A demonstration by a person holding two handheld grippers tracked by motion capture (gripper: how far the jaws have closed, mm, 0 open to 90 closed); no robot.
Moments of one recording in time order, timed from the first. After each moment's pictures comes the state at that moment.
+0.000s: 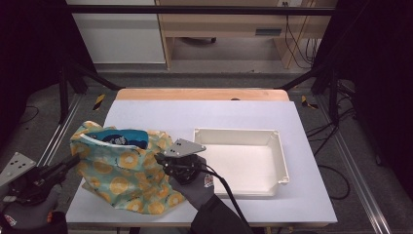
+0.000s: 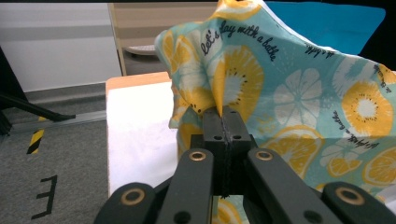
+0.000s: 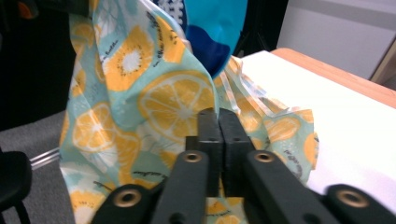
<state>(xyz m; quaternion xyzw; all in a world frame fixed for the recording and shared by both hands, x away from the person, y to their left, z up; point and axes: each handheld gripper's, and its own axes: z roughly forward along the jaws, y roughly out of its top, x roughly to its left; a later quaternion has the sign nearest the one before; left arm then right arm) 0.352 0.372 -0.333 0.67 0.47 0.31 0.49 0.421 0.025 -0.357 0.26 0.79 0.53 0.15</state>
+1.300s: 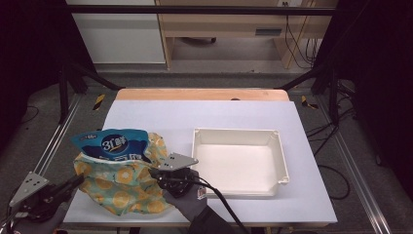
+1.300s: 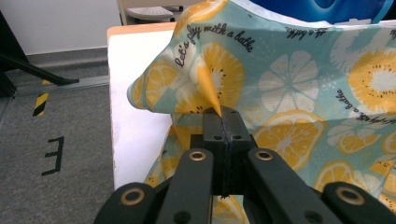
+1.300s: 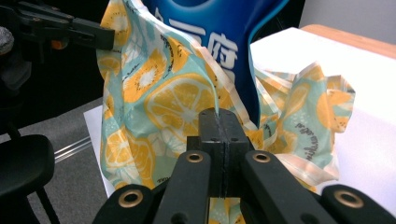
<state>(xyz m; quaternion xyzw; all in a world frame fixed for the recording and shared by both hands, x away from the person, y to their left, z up) 0.340 0.380 -0.390 0.69 0.49 0.28 0.45 0.406 0.042 -0.392 0.27 0.80 0.53 0.11</state>
